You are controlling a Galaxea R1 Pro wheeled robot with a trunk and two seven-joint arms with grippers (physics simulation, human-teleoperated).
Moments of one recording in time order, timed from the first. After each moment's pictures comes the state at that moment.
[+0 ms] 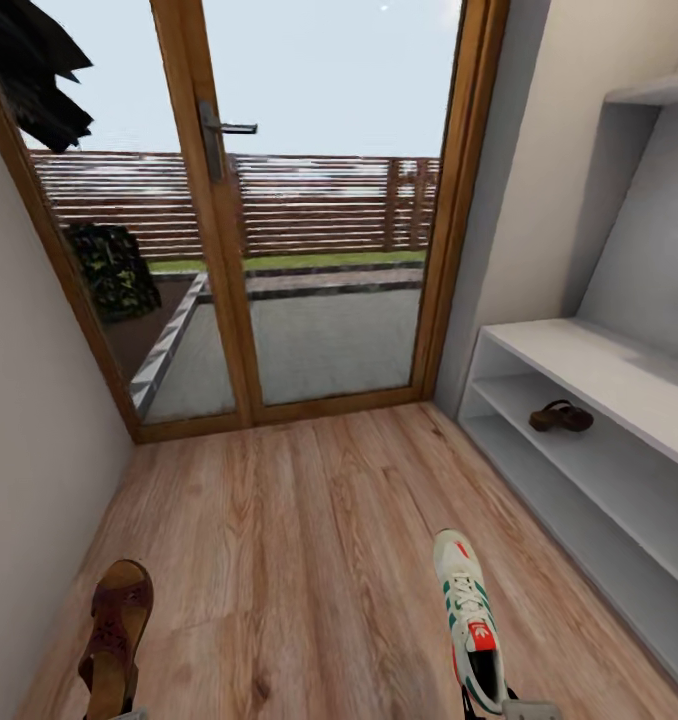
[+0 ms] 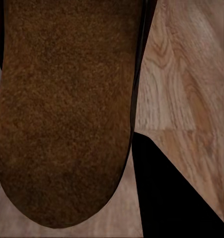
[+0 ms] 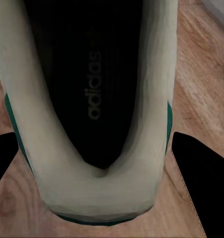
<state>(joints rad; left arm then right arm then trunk) -0.13 0.12 0.14 -0.37 0.18 -0.75 -0.05 -0.20 -0.03 0.02 -0.32 0.01 -0.65 -0.10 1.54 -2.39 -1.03</state>
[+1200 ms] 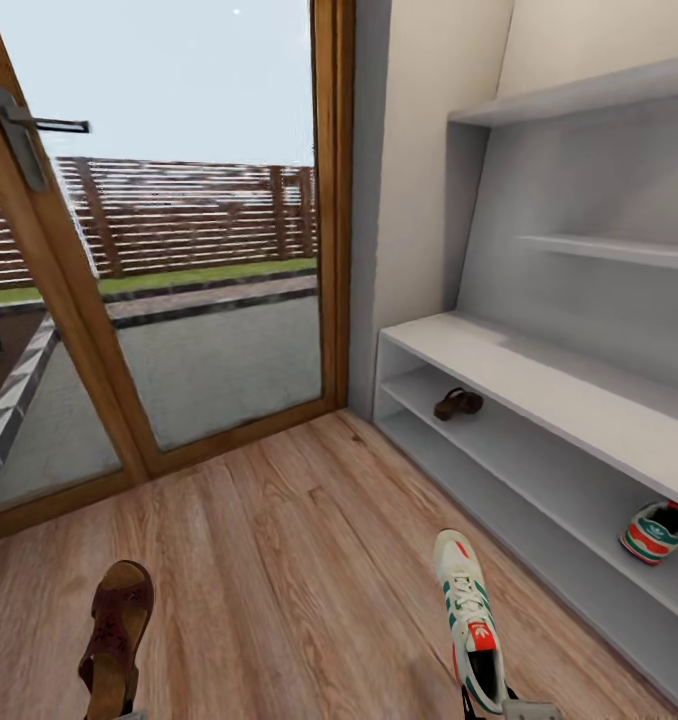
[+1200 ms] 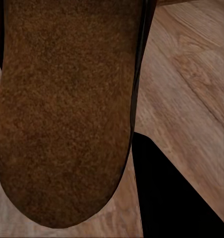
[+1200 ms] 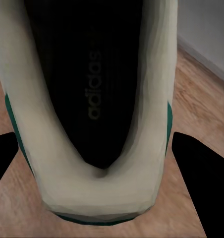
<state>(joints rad) -0.13 0.11 0.14 -0.37 0.18 -0.75 -0.05 -0.20 -0.03 0.02 -0.32 0.02 -0.65 -0.10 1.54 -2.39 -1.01</state>
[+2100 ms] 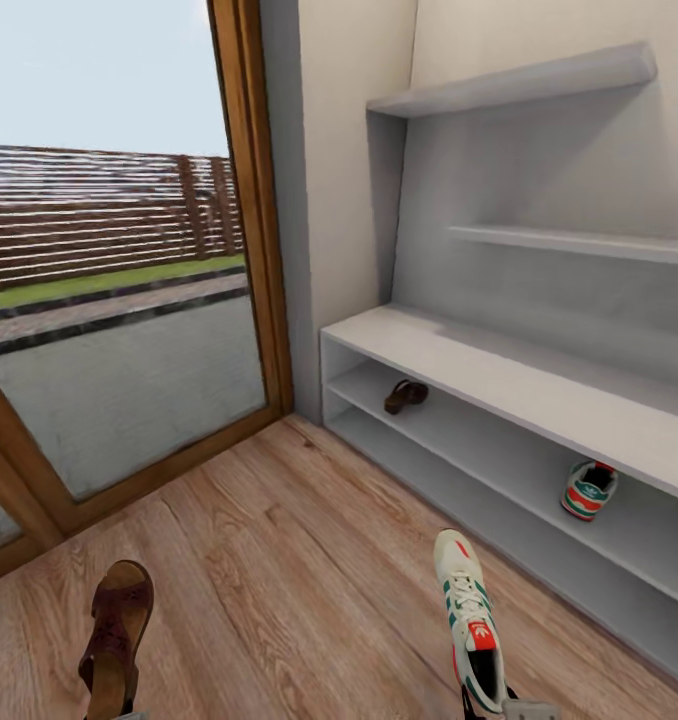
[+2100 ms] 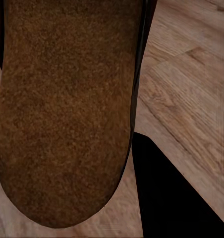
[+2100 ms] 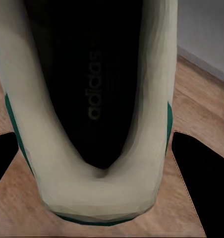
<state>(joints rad) -0.13 0.11 0.14 -0.37 0.18 -0.75 -0.05 -0.20 -0.03 0.02 -0.32 0.01 -0.65 -0.11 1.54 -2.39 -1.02</state>
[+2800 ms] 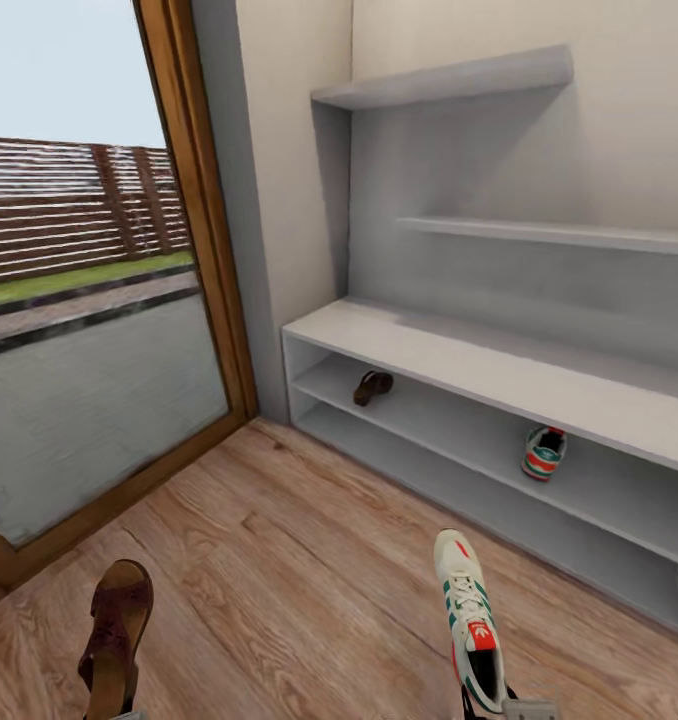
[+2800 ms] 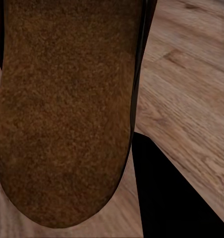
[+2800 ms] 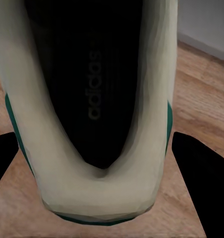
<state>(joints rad) -0.13 0.12 0.14 -0.37 0.18 -0.75 -0.05 -0.20 -0.03 0.02 -0.32 0.01 -0.65 -0.11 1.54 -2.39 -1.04</state>
